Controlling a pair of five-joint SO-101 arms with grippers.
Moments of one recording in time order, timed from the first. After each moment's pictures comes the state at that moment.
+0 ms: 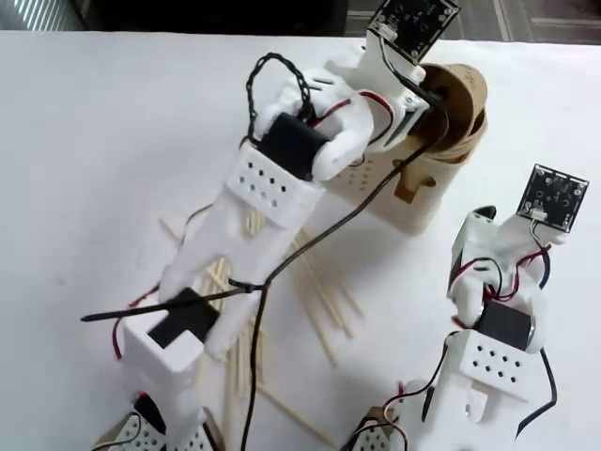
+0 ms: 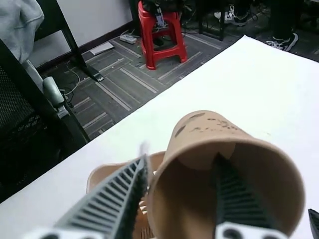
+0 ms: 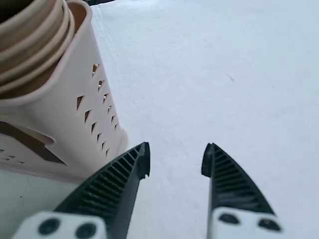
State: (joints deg) left arm 34.1 20.0 -47.4 60.3 -7.3; right arm 19.8 -59.6 62.2 38.0 1.5
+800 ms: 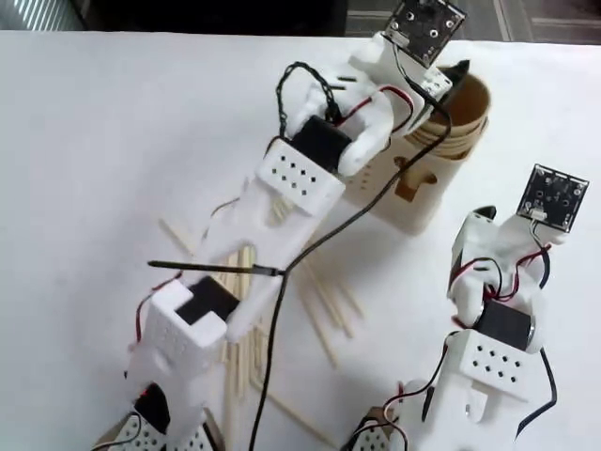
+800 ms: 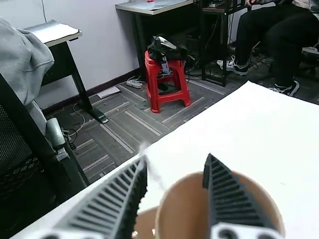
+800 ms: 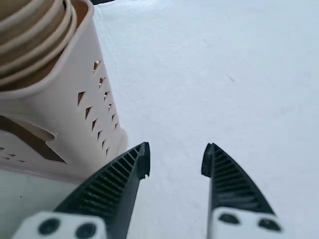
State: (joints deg) left arm 34.1 29.5 -47.4 40.6 -6.8; right arm 19.8 -59.6 62.2 38.0 1.5
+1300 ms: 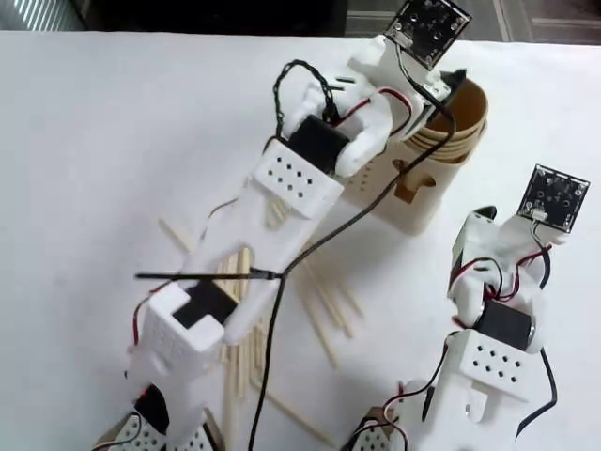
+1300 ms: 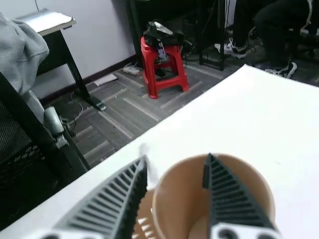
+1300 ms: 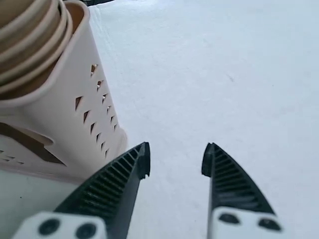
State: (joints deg) left arm 34.5 28.0 -49.0 50.1 -8.5; right arm 20.0 -59.6 62.2 38.0 1.5
